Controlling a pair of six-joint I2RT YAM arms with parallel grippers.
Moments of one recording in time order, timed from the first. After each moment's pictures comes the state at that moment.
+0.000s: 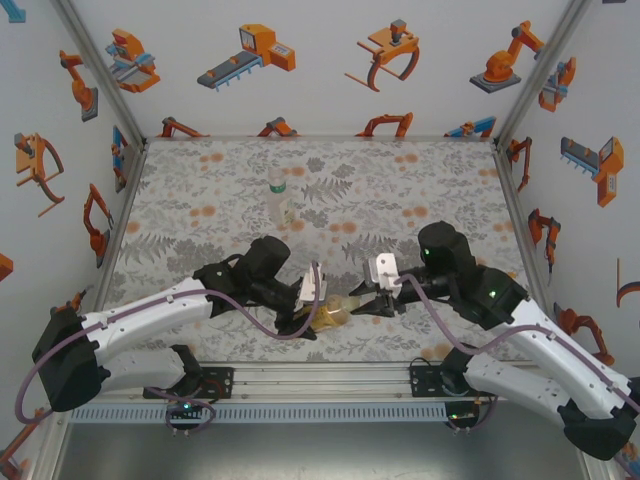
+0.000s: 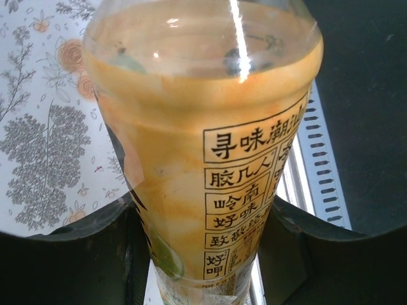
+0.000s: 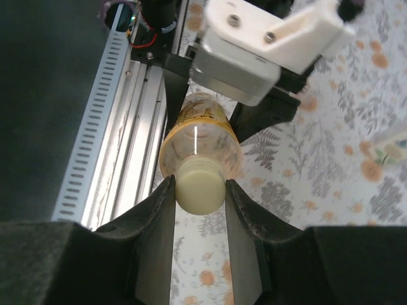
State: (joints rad) left arm -0.99 1.17 0.77 -0.36 0.70 0.47; right arm 0.81 0.81 0.92 -0.59 -0.77 -0.47
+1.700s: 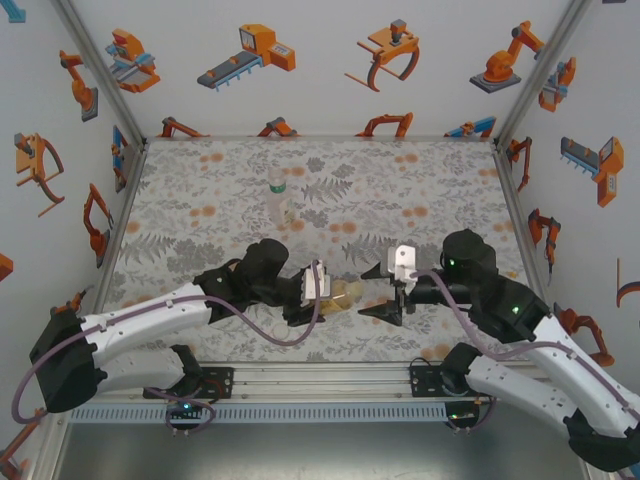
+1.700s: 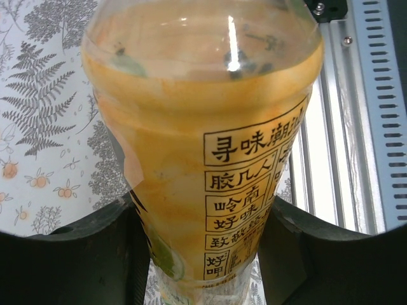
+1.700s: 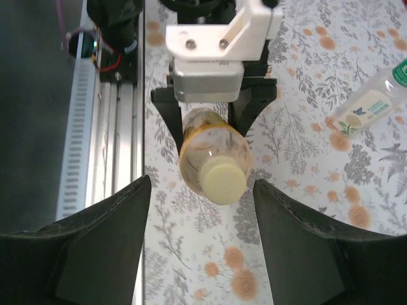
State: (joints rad) left arm -1.02 1.15 0.72 -0.17 0.50 0.44; right arm 0.81 0.71 0.94 -0.61 -0.65 -0.42
